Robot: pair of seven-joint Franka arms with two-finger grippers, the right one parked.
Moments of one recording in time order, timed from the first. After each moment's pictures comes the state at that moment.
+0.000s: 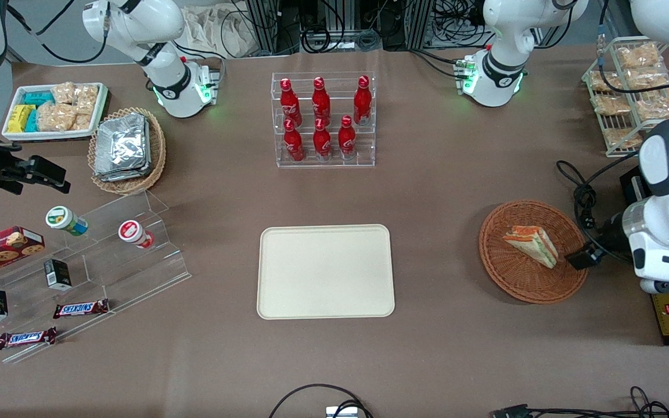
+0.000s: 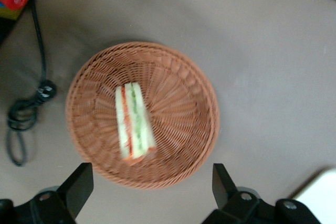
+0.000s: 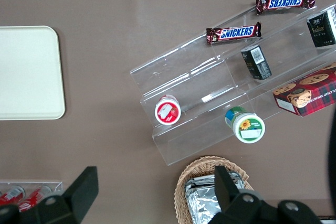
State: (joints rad) arm 0.05 0.35 -0.07 -1.57 0.02 1.87 -0.78
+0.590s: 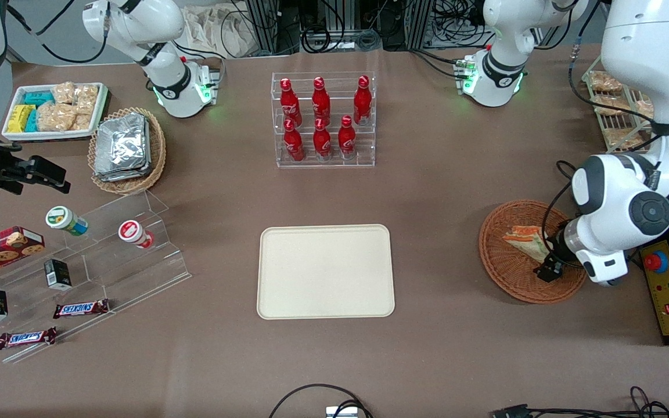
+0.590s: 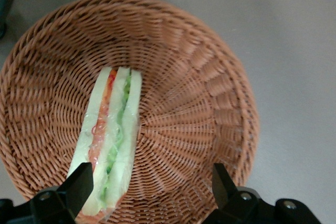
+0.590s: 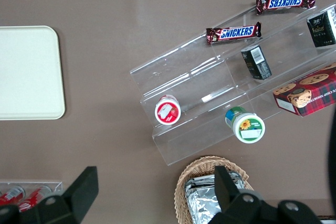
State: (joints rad) arm 0.05 0.40 -0.07 -1.90 0.02 2.23 -1.11
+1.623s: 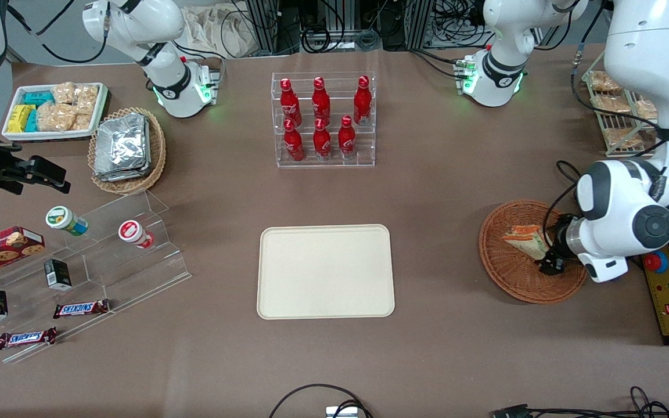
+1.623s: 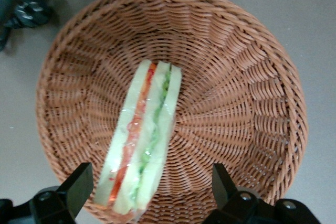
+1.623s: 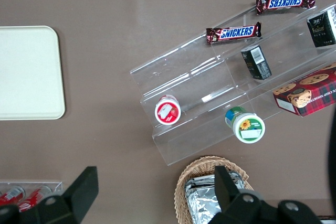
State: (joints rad) arm 0.06 0.41 -0.06 -1.84 0.03 2.06 -1.14
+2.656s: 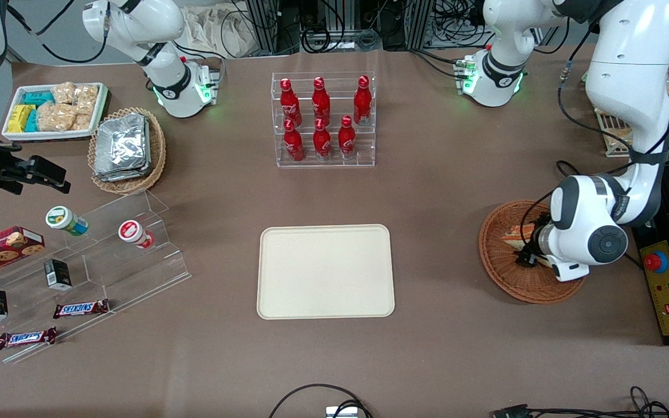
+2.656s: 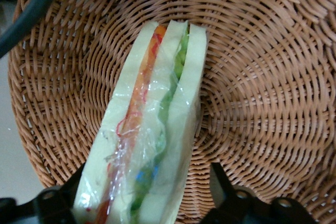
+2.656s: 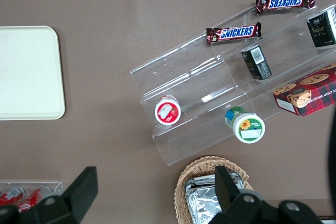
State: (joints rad) arm 0.03 0.53 -0.07 -1.86 0.07 2.07 -1.13
